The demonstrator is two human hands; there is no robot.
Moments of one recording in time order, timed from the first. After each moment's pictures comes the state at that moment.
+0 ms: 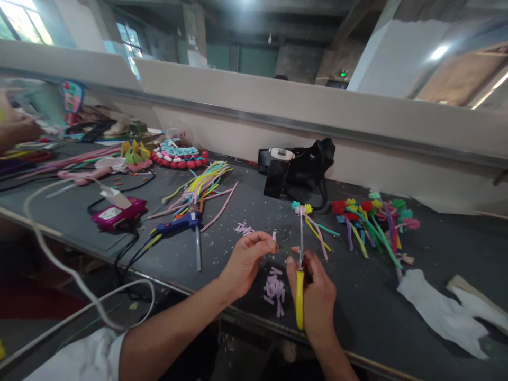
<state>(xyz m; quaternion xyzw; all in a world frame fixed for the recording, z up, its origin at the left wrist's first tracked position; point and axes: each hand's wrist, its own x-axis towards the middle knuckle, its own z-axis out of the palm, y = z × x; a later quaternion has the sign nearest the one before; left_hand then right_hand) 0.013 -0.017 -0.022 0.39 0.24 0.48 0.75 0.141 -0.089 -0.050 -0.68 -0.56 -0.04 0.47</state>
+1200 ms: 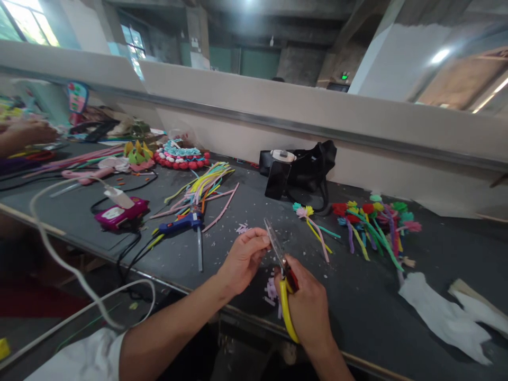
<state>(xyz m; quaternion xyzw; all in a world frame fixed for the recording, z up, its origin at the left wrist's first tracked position) 0.006 -0.009 -0.025 0.35 0.22 0.47 0.78 0.134 -0.094 -0.056 -0.67 -0.64 0.00 0.37</state>
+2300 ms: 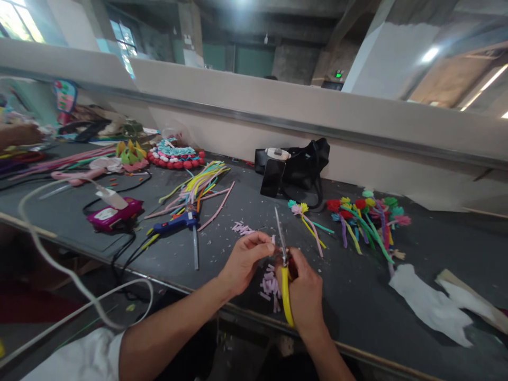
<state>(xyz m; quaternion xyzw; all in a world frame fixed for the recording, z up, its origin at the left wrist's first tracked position) 0.014 -0.019 -0.030 0.41 0.22 0.46 0.76 0.135 -0.089 -0.048 -0.69 -0.58 0.04 0.43</state>
